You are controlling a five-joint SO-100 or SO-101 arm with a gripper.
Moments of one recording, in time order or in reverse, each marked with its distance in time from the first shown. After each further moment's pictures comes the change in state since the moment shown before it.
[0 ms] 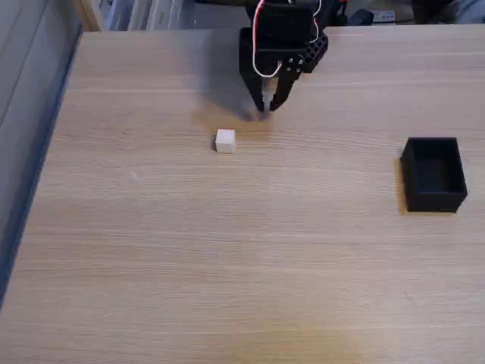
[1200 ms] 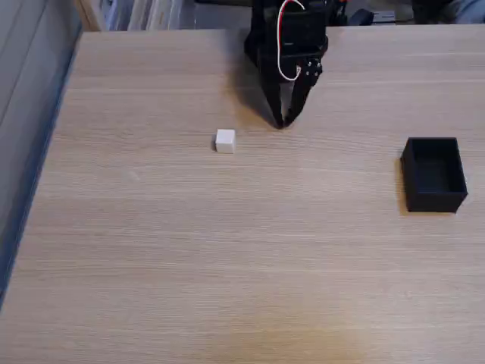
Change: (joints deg) arm -12.8 43.7 30.7 1.7 2.4
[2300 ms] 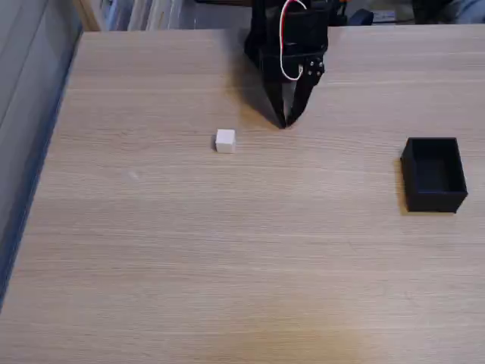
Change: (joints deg) arm -1.8 0.0 0.0 0.1 1.2
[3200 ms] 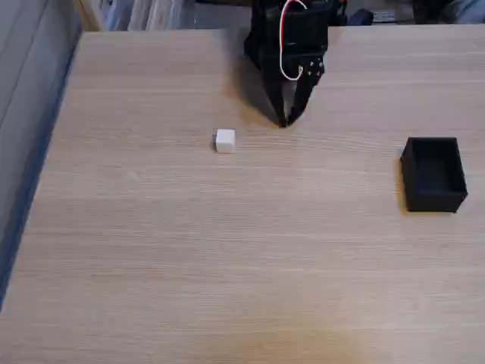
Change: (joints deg) arm -0.4 0.0 0.0 0.3 2.0
